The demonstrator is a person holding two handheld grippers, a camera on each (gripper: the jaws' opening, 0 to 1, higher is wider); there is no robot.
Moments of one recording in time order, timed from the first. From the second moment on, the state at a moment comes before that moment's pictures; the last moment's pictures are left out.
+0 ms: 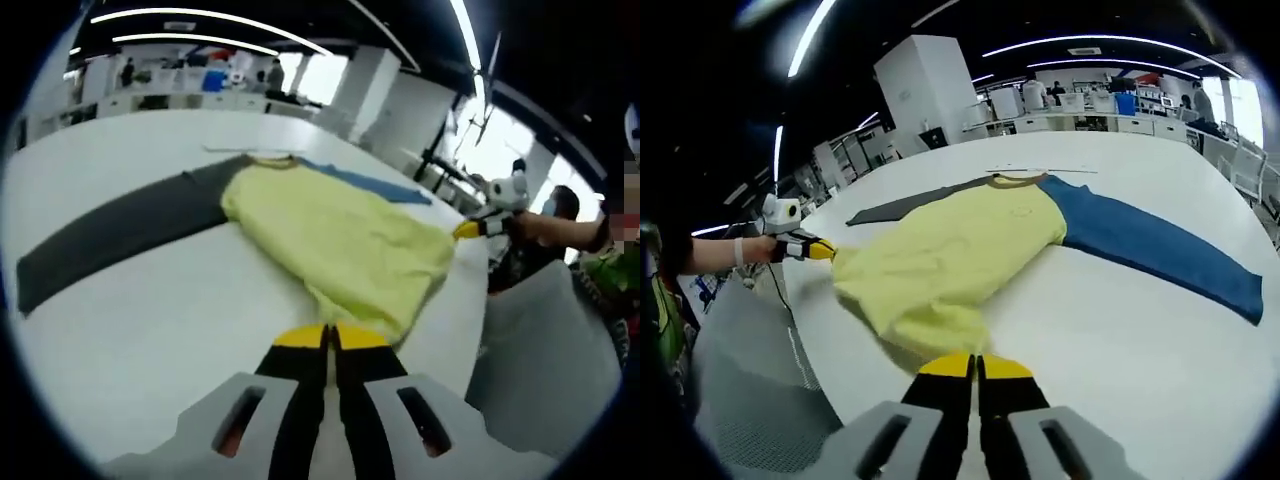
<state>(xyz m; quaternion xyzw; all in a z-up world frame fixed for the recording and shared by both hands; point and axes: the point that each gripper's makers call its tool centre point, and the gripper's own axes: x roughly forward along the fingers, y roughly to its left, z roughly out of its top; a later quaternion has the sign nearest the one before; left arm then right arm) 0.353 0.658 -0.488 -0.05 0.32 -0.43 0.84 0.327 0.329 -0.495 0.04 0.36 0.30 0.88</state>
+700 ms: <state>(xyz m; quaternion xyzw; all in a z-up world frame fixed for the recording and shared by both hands) 0.322 0.669 -0.493 -0.08 0.37 -0.39 0.84 0.304 0.317 -0.483 0.08 0.35 0.28 0.89</state>
